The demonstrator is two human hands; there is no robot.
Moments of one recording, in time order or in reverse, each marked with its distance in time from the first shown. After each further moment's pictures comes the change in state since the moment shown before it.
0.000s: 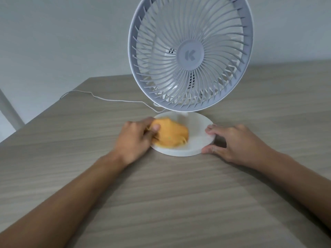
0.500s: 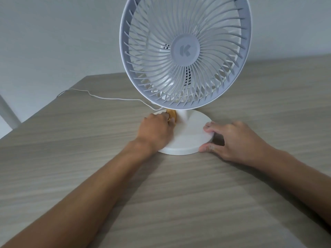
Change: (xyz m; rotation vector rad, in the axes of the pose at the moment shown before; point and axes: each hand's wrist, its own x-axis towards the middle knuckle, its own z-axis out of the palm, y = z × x) left_hand 0.043 0.037 0.043 0.401 -0.191 -0.191; right_hand 0.002 0.000 0.001 -0.010 0.042 -0.043
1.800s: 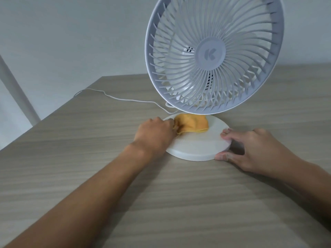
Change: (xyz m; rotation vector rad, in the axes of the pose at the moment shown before) left_hand -0.011 -0.034 -0.011 0.326 0.011 0.104; right_hand 0.001 -0.006 -0.003 -0.026 0.061 -0.023
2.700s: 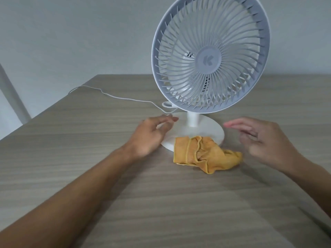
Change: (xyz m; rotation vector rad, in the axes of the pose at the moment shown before) left_hand -0.029 -0.014 -0.007 -1.188 -0.005 -0.060; right_hand -0.018 -0.005 -0.035 0.448 0.112 0.082
